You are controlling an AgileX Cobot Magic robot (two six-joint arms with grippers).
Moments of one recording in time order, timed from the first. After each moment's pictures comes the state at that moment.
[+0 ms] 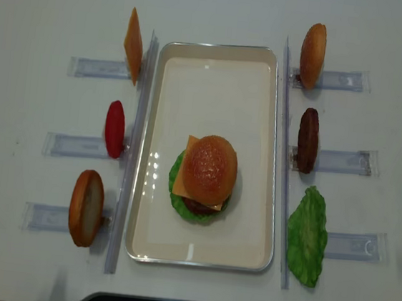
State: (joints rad) left arm -0.05 -0.02 -0.47 0.04 1.11 -0.05; right arm -0.07 0.82 -0.73 0.01 1.19 0.04
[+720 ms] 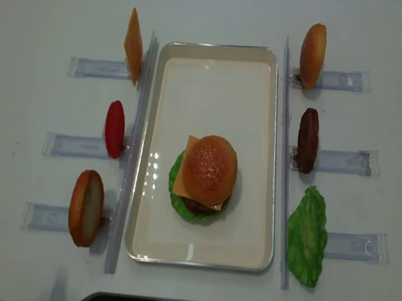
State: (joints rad) left arm -0.05 -0.02 -0.47 0.04 1.11 -0.05; right arm -0.07 0.19 -0.70 0.09 1.22 -0.03
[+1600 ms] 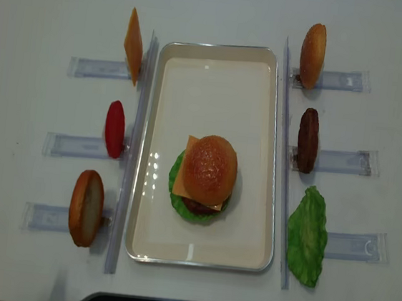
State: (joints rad) left arm -0.05 -0.02 -0.47 0.04 1.11 -0.05; right arm -0.07 -0.01 -0.53 0.07 1.07 -0.05
